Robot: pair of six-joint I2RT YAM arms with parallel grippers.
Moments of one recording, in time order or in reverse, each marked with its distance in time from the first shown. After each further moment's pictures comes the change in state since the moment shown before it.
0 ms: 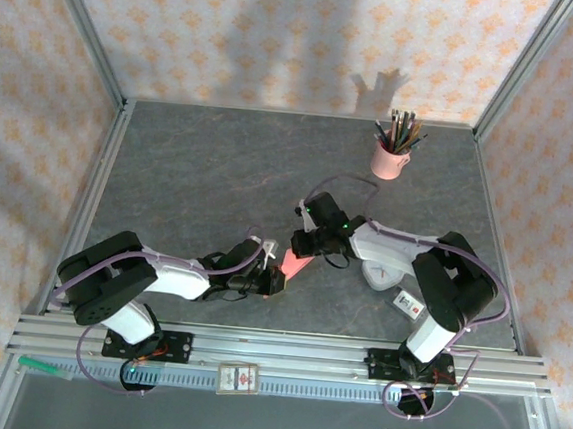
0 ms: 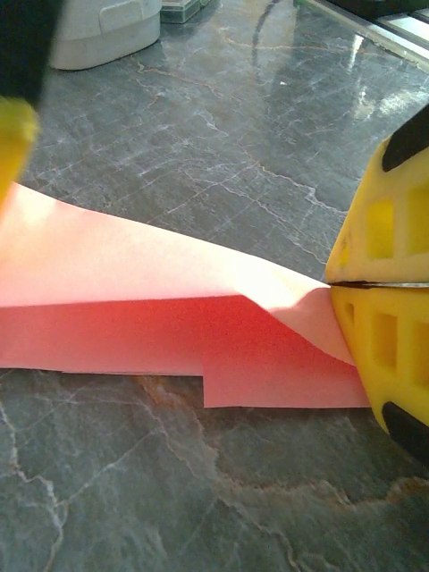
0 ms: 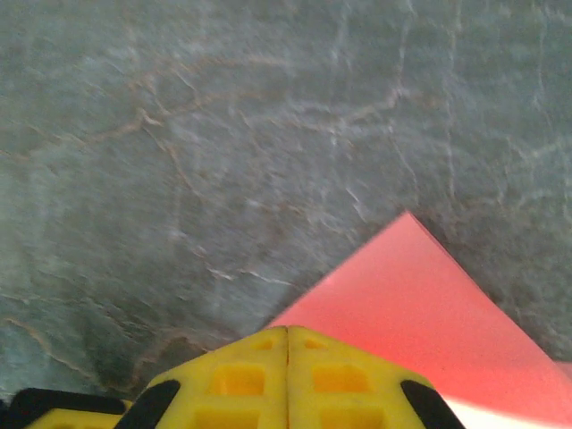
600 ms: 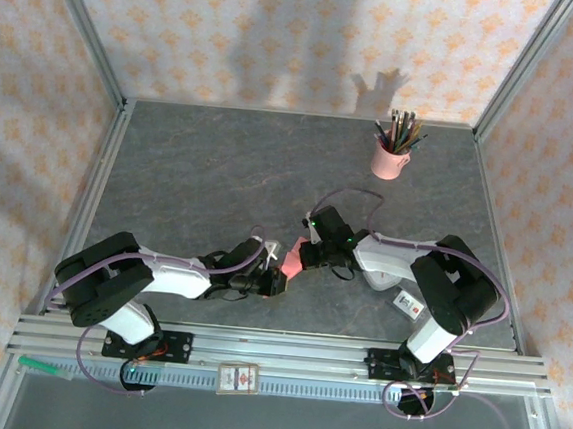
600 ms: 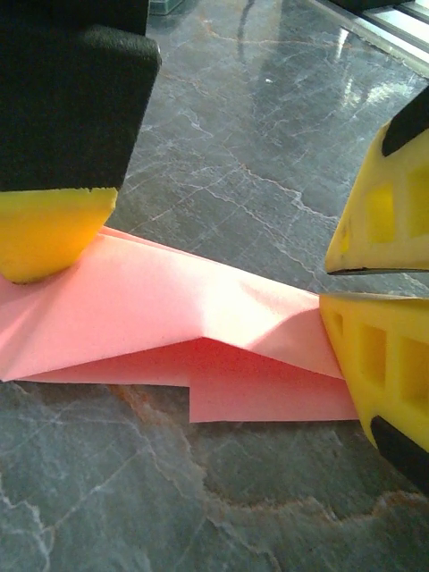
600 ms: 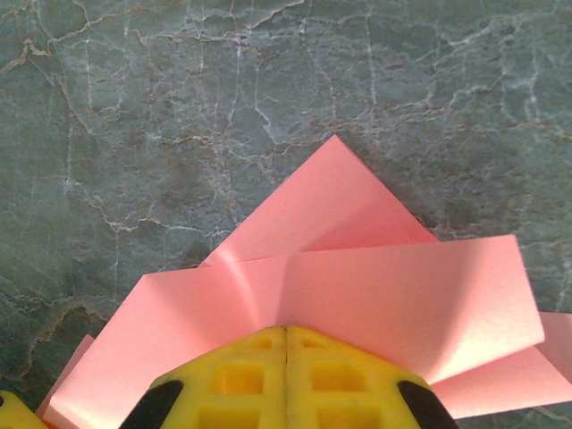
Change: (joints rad) left arm -0.007 -0.019 0.026 -0.071 0.004 0.027; right arm 0.001 -0.015 -0.154 0.109 0.074 0.000
